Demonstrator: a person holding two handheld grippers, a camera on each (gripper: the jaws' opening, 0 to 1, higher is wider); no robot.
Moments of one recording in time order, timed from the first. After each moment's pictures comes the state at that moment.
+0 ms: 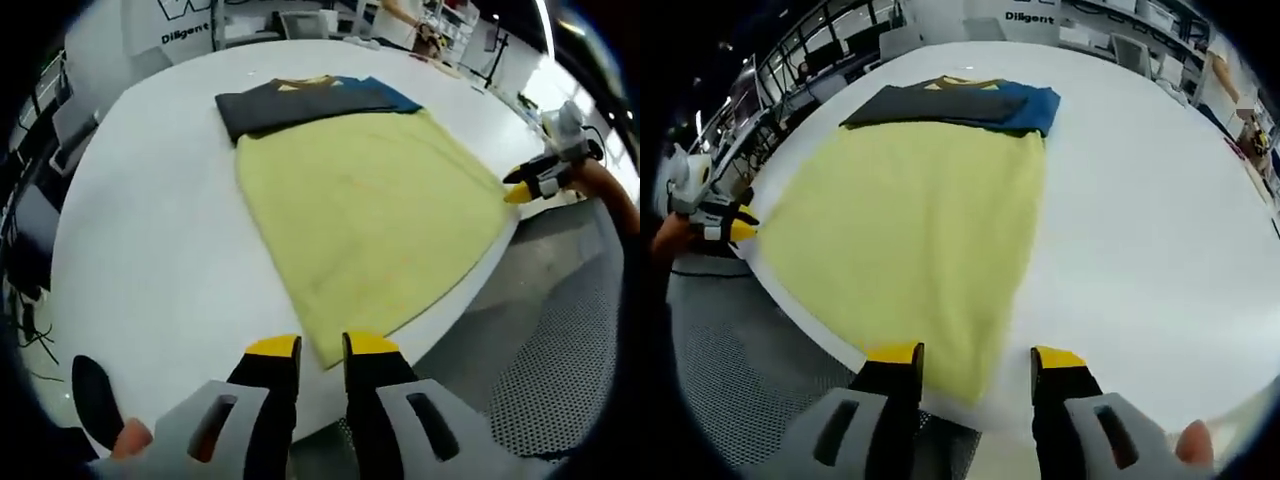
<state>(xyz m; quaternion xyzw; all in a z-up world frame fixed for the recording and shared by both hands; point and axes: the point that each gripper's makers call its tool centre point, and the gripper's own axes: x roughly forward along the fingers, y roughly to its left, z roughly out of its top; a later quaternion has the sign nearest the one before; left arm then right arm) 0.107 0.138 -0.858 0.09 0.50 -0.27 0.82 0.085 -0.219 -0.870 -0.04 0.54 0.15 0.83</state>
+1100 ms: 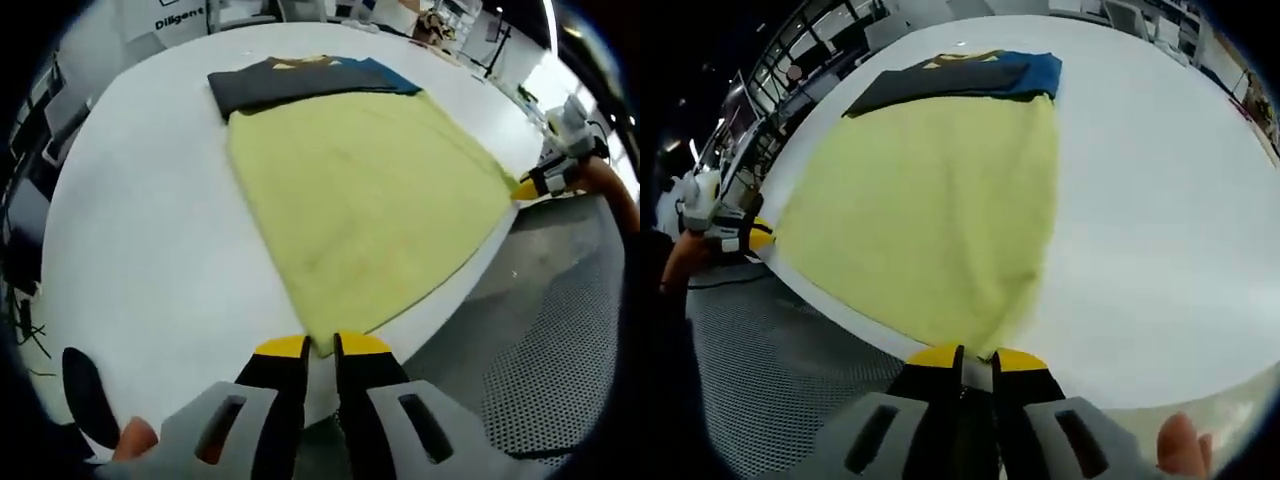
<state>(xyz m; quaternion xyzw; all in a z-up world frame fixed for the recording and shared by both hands) 0.099 0.140 -0.870 0.08 0.53 -0.27 0.80 0.058 -0.204 -0.871 0.01 0.59 0.16 0.79</state>
